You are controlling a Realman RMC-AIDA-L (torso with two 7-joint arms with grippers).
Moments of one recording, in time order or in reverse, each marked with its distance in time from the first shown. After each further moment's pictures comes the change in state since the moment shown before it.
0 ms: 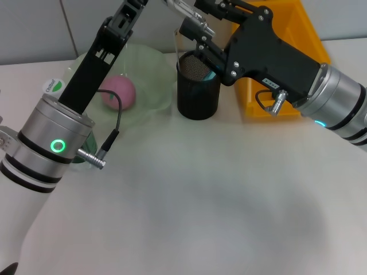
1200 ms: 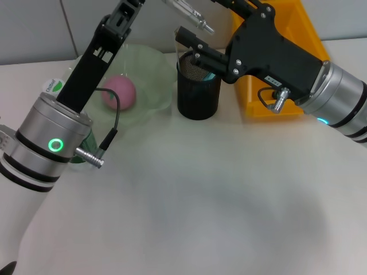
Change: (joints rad) left arm -0.001 0.000 -0.015 -0.005 0.016 0.011 -0.005; right arm 0.001 -0.006 0.000 -0.007 0.000 0.000 0.000
